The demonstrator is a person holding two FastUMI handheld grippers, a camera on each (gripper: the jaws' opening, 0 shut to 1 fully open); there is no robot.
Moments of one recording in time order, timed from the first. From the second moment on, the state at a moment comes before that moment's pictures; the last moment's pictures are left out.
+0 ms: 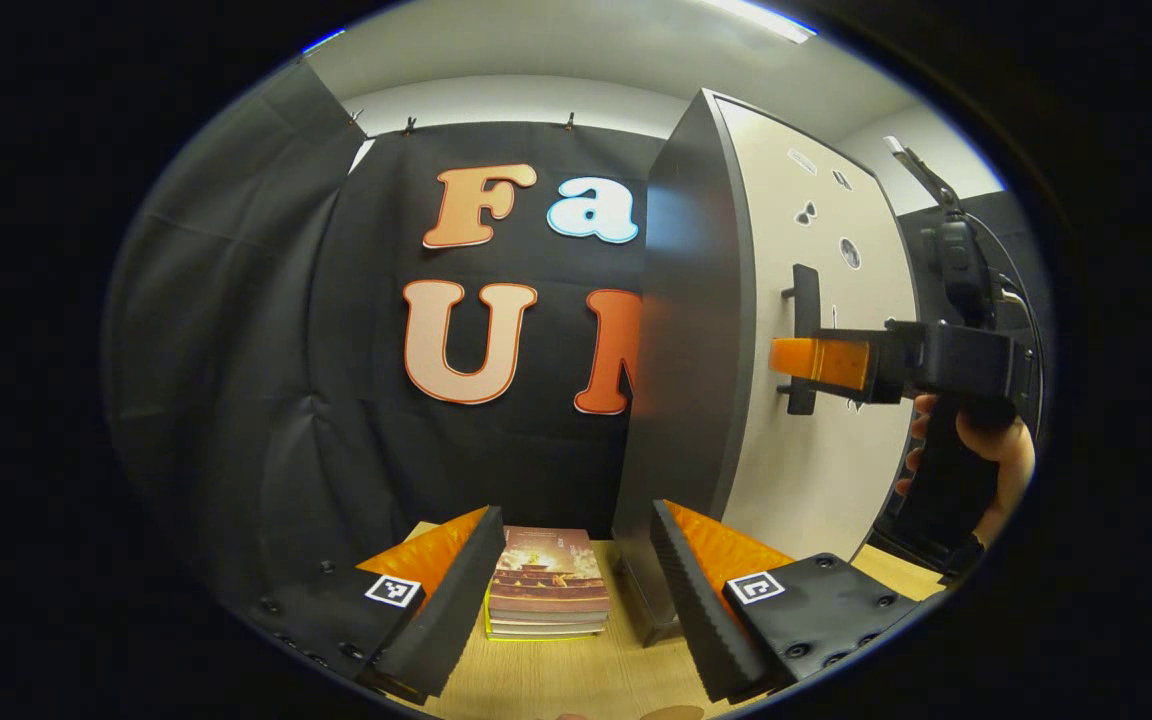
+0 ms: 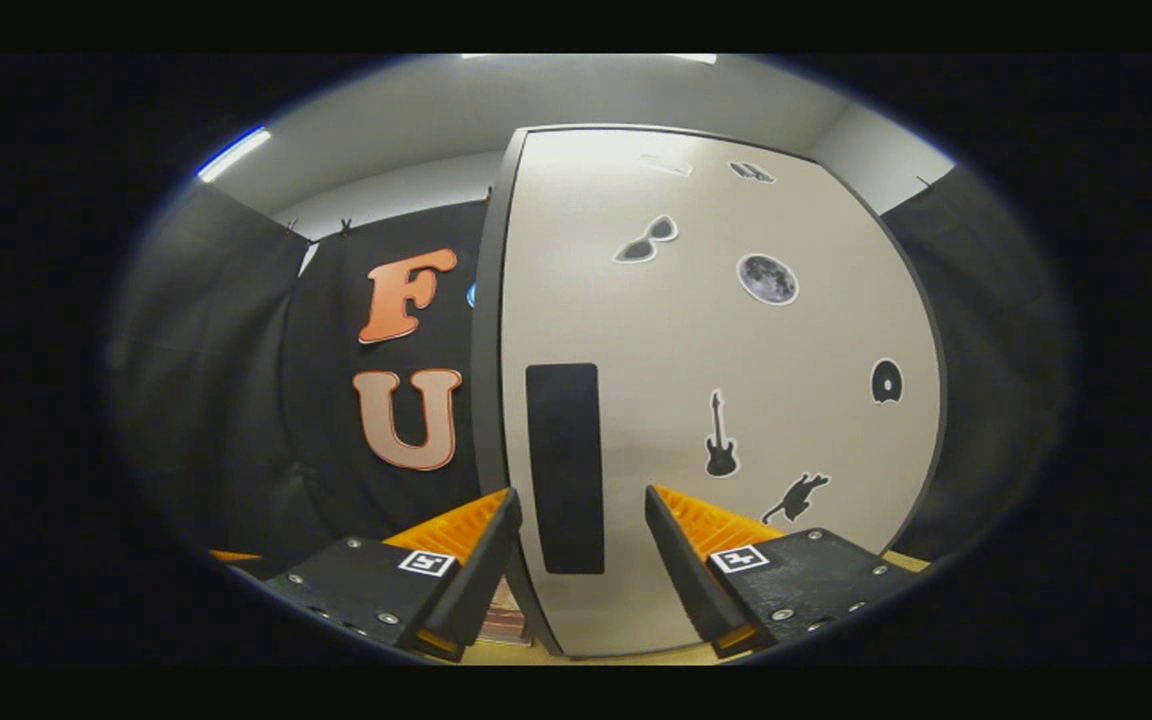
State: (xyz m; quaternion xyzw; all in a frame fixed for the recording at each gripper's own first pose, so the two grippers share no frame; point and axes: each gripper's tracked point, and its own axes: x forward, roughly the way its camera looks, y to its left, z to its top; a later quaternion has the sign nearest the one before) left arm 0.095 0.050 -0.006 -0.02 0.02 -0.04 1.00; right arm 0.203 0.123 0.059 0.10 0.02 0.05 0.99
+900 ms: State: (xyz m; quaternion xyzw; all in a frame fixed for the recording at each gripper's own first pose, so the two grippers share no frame) left arm 0.104 0.081 -0.001 -0.02 0.02 -0.09 1.00; right arm 0.197 0.117 0.062 0.11 0.00 -0.04 0.99
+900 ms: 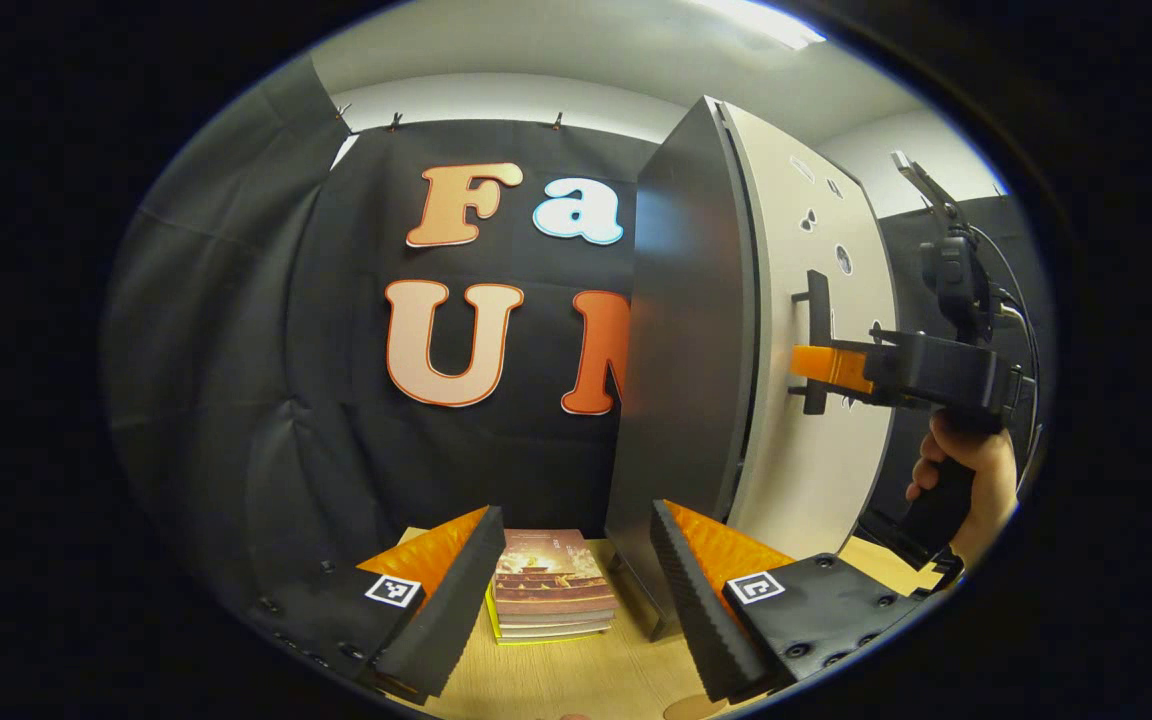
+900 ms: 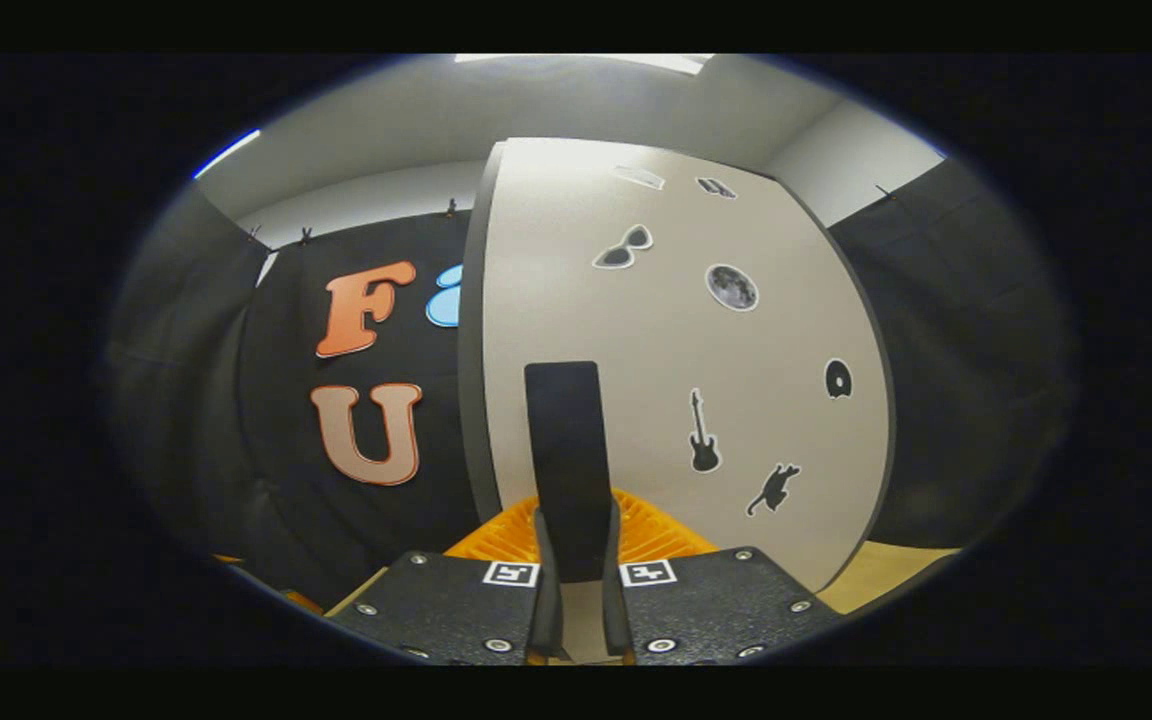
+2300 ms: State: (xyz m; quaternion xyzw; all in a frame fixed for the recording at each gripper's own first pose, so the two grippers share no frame) left arm -0.037 -0.113 0.010 -0.03 0.00 -0.08 1.00; right arm 0.106 -0.001 0.057 0.06 -0.01 -0.04 1.00
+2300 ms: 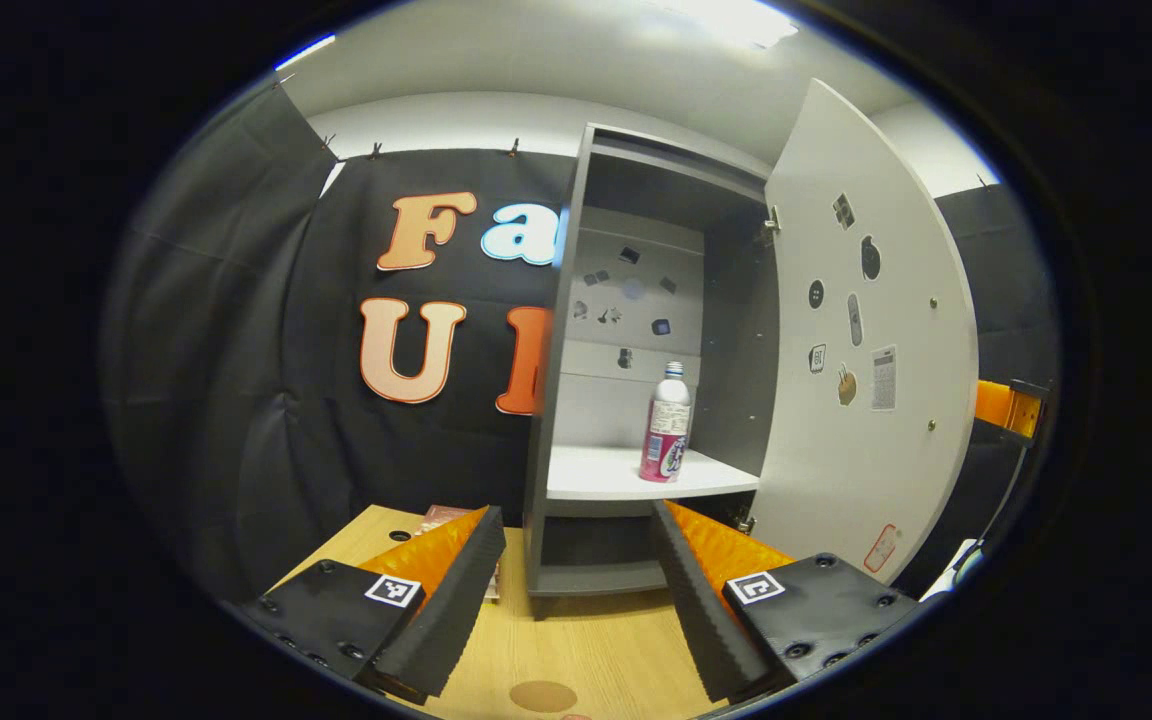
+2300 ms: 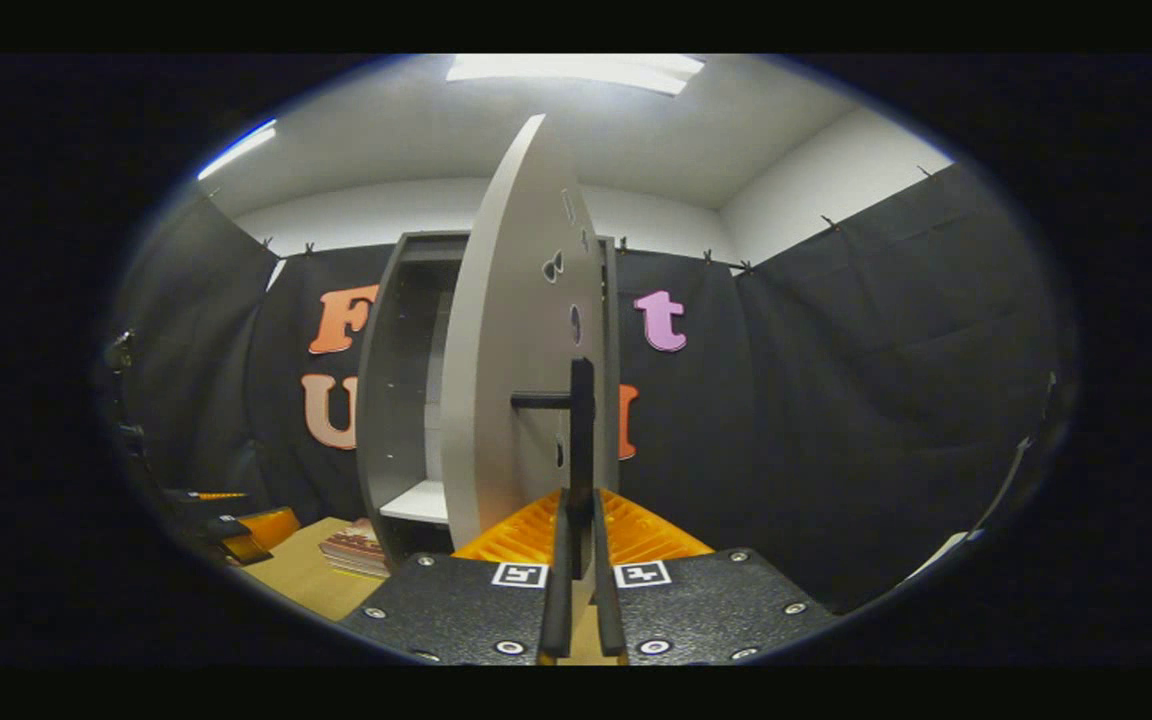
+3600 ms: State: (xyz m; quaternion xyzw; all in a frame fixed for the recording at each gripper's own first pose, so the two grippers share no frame) left arm -0.002 -0.162 0.018 -0.02 0.00 -0.14 0.99; right arm 0.080 -0.068 0.043 0.04 0.01 -0.12 0.99
